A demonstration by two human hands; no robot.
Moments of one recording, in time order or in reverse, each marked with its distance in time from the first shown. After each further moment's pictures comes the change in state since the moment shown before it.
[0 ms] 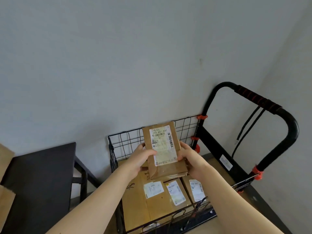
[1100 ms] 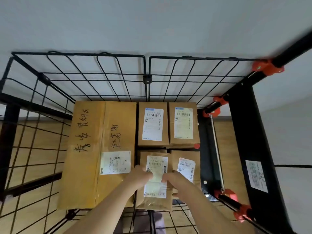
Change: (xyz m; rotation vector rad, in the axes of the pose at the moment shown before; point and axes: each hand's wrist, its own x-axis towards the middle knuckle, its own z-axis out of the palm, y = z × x) left_hand 0.266 -0.224 0.128 0.261 0.048 -0.750; right_hand 0.236 0.211 -0.151 -0.404 -0.069 0.942
